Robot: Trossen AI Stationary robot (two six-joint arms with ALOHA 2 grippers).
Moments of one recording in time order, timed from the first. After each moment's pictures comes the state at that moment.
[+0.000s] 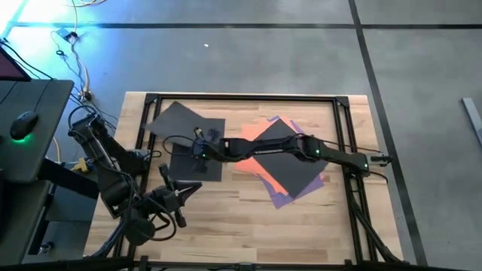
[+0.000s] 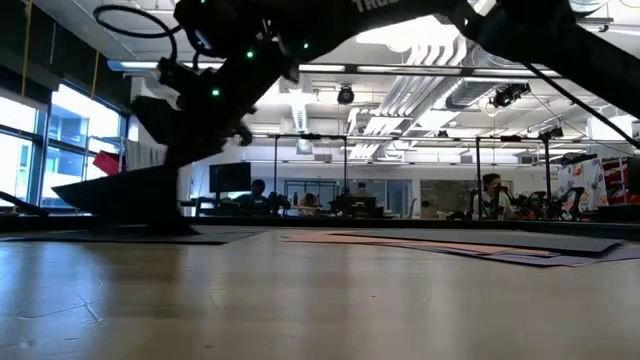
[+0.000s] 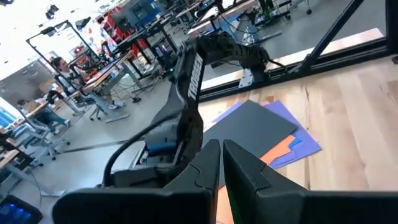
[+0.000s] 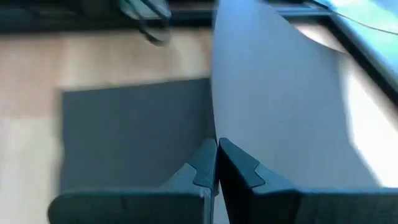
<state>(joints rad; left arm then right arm) -0.92 1.39 1.32 -0.71 -1.30 -0.29 0.02 2.56 2.32 -0.54 0.49 0.05</state>
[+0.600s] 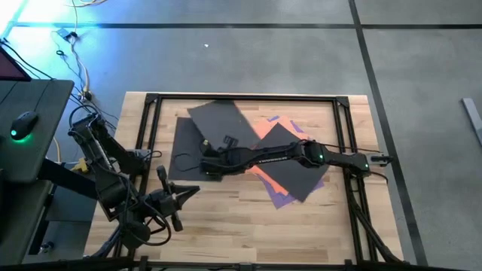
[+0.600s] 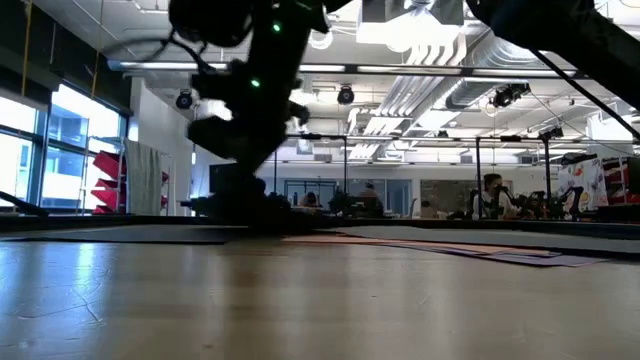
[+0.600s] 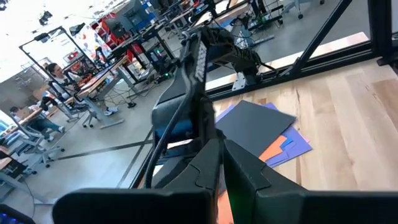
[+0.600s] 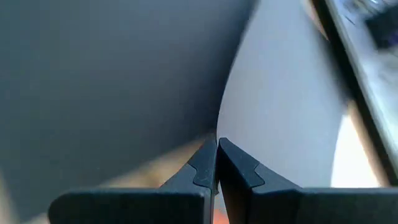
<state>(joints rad) -0.95 1.39 1.32 -0.71 -1.31 -0.28 0.10 2.54 2.36 -0.87 0.54 0.23</state>
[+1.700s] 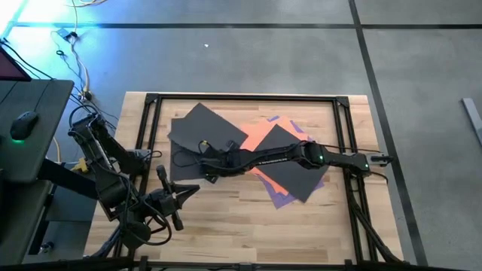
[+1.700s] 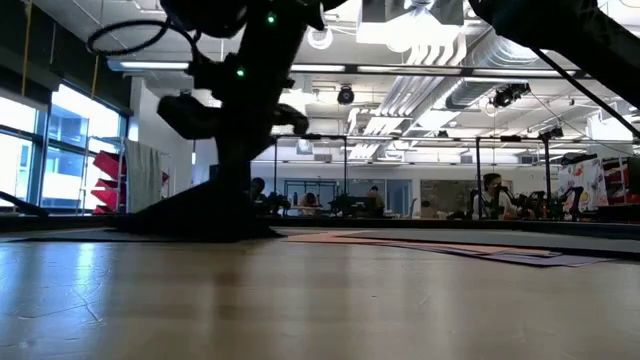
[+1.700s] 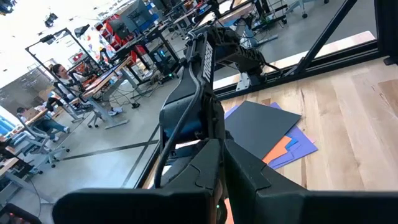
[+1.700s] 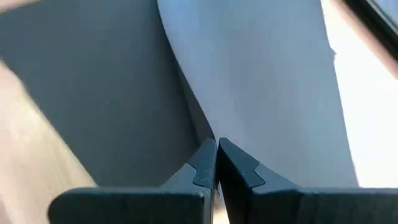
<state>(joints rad) -0.95 1.39 1.32 -0.71 -1.31 -0.28 0.11 2.55 2.36 -0.98 0.53 0.55</state>
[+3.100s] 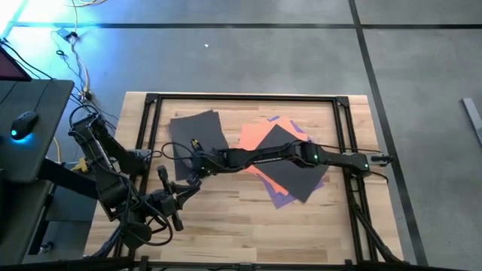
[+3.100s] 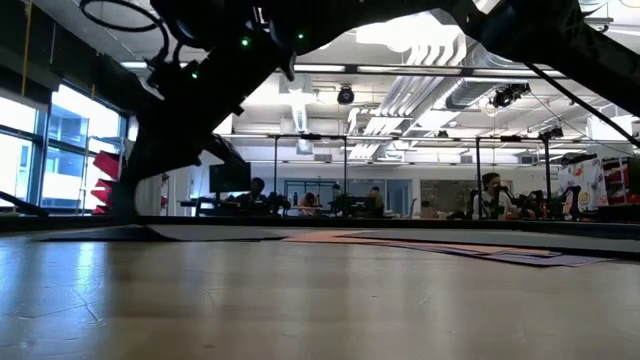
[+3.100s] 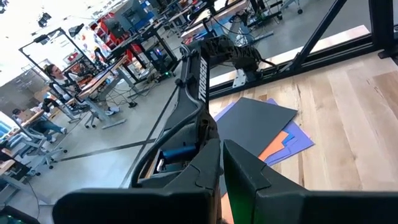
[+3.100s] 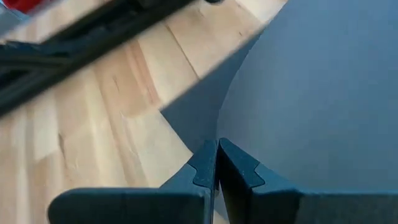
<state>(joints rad) -0.95 1.39 1.32 -0.73 -1.30 -0.28 0.07 2.62 2.34 -0.43 0.15 0.54</state>
